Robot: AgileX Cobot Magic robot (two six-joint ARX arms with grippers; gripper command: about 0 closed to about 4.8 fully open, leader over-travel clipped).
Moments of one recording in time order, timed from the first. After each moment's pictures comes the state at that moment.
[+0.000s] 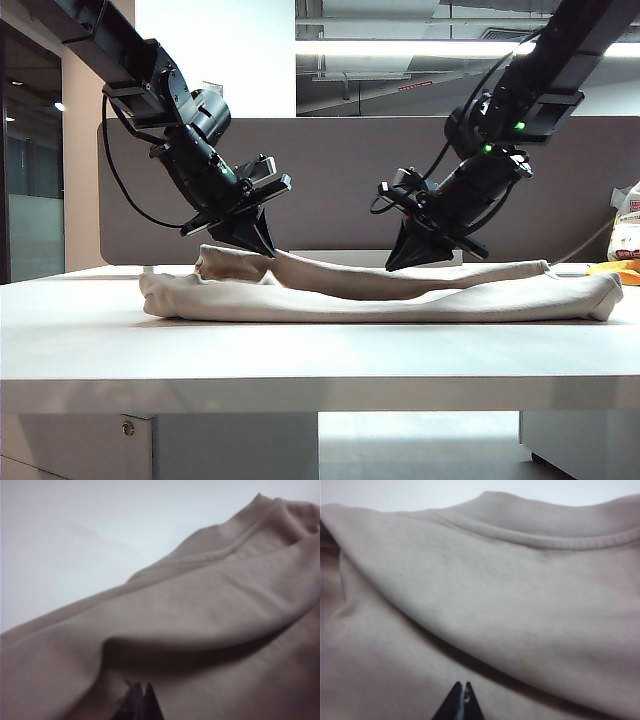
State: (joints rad) left arm -0.27 2.31 2.01 -0.49 0.38 -0.04; right arm 0.24 2.23 1.74 -0.27 -0.49 0.21
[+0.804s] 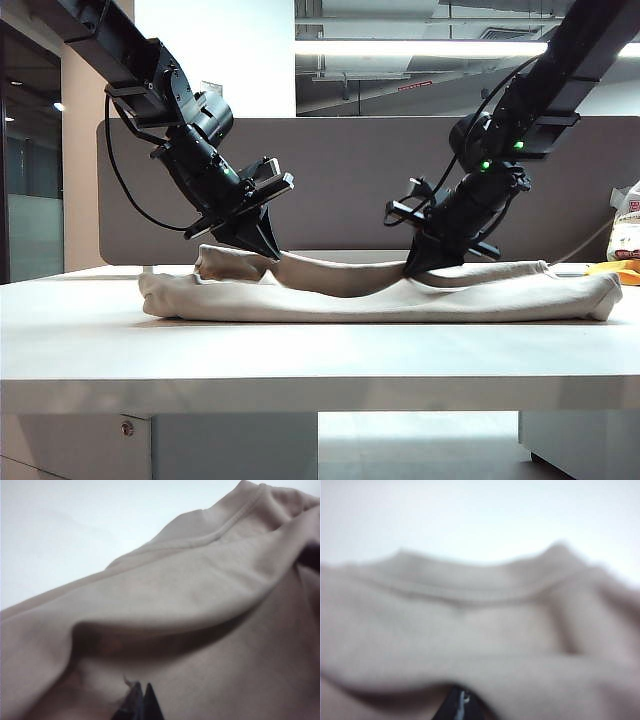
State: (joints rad) left arm -0.28 2.31 2.01 -0.52 0.42 -0.04; right arm 0.21 2.32 1.85 -0.22 -0.37 0.22
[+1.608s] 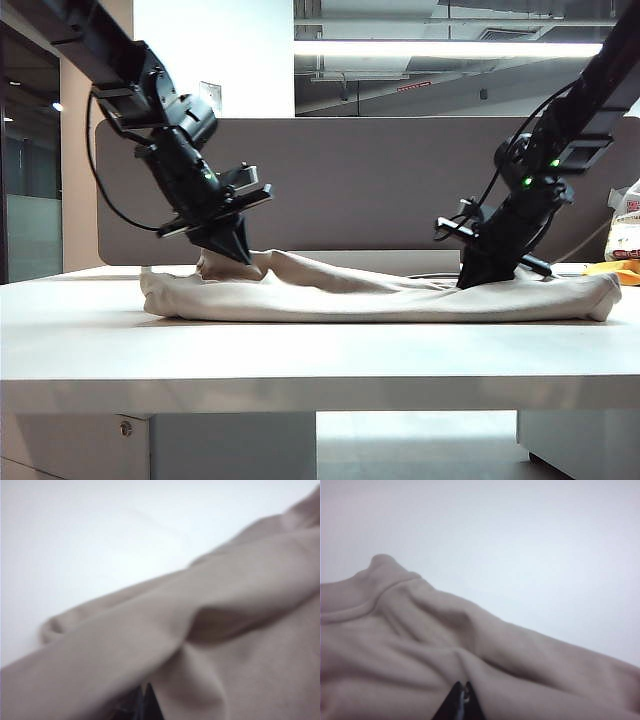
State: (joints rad) left arm -0.23 2.31 2.01 -0.54 0.31 -0.04; right arm 0.08 2.44 2.03 -0.38 -0.36 0.23
